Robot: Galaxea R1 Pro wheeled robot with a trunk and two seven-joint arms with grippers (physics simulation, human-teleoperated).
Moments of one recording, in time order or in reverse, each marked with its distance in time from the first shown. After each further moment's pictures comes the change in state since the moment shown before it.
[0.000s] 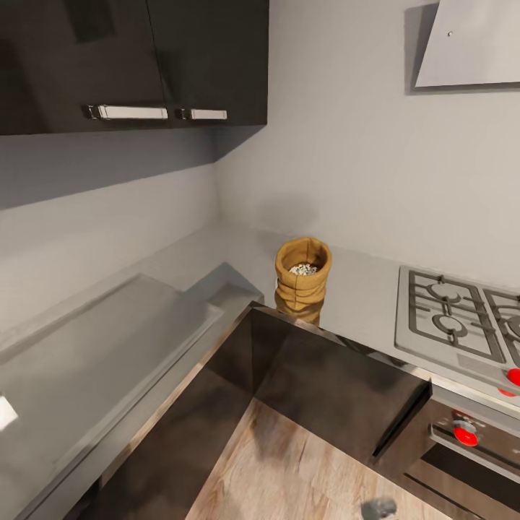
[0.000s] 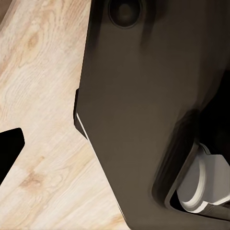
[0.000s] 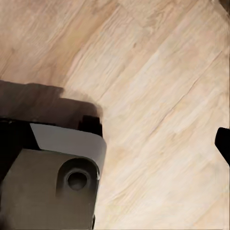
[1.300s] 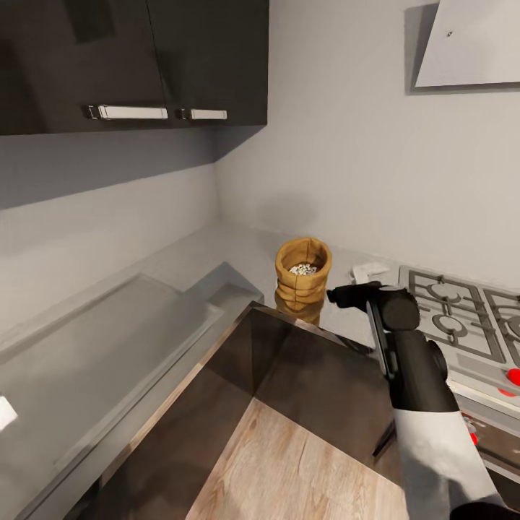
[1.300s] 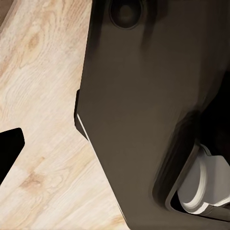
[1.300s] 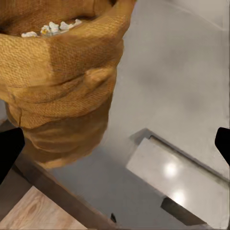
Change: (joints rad) left arm 0.000 0.002 0.000 -0.001 0.000 -0.001 0.000; right arm -0.578 0.020 0.104 -0.823 -0.005 0.489 0.127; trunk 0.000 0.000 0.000
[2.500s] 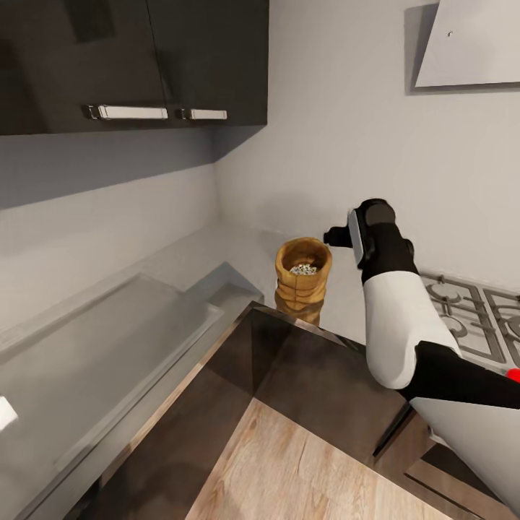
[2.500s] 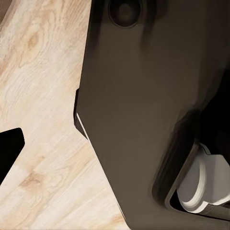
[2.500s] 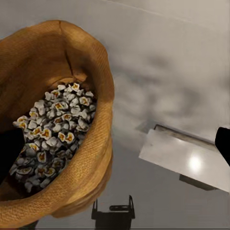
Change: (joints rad) left arm 0.000 -0.001 0.001 0.000 0.000 0.003 0.000; right arm -0.613 0.134 -0.319 0.708 0.010 0.002 -0.280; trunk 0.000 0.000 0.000
